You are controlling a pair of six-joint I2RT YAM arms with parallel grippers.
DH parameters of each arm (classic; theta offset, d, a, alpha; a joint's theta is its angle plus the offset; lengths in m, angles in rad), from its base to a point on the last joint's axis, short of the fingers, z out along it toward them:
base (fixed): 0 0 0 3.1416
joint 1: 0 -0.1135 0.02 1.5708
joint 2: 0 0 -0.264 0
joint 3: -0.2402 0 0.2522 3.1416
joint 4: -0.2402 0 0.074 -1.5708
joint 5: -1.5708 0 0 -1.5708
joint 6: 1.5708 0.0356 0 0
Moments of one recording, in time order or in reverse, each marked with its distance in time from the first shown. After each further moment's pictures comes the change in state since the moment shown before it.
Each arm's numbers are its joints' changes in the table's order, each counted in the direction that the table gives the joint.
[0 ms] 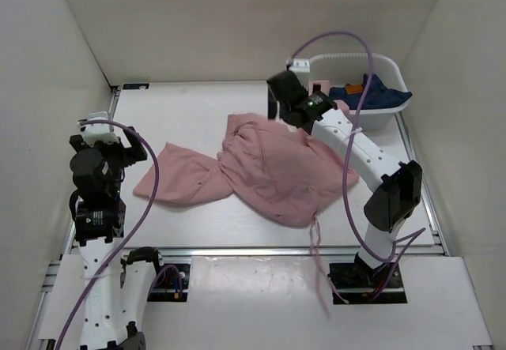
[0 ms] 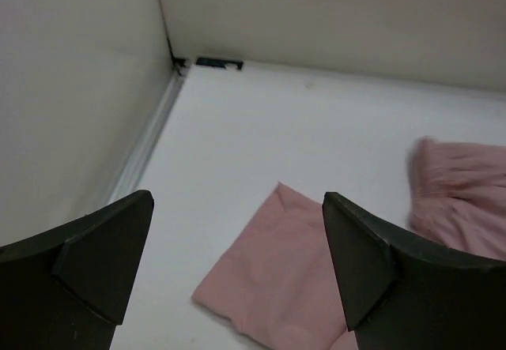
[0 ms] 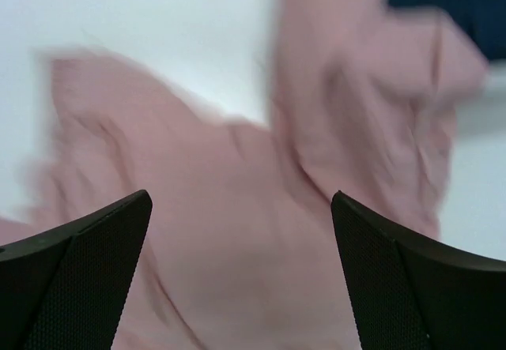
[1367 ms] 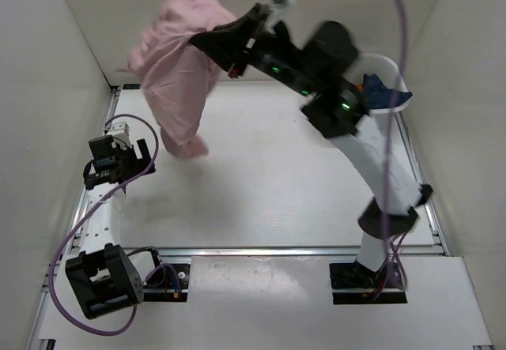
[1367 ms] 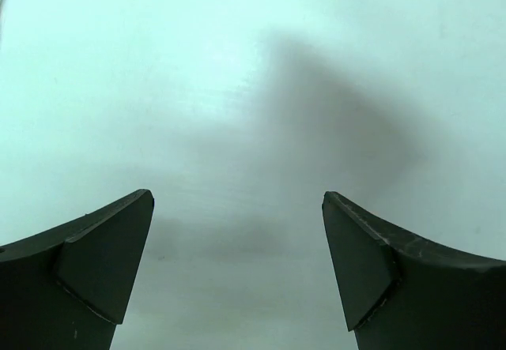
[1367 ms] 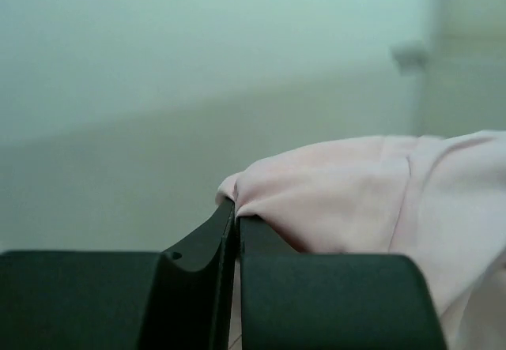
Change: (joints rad) left arm -0.172 0.470 0.154 -0.064 -0.251 0.000; right arm -0.190 0.042 -0.572 0.506 0.890 -0.082
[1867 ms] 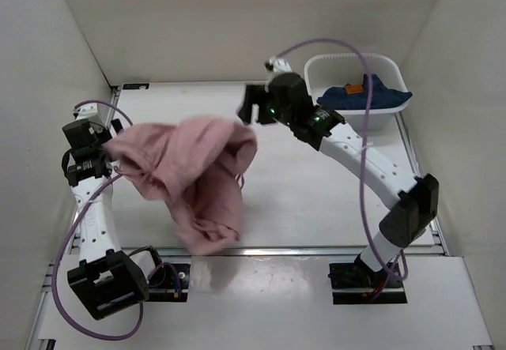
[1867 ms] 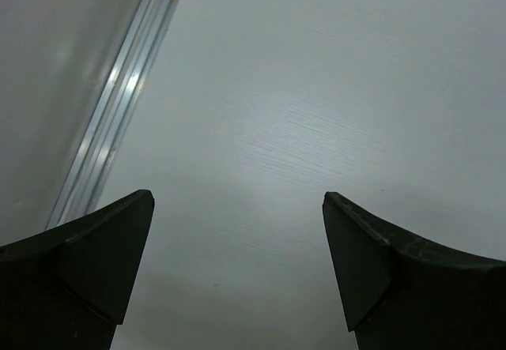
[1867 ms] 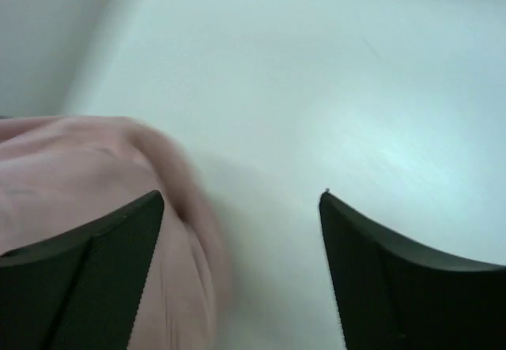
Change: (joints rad) left arm -0.080 -0.010 -0.232 -0.045 0.068 0.000; right arm 0.106 -0.212 0.707 -0.138 -0.359 0.072
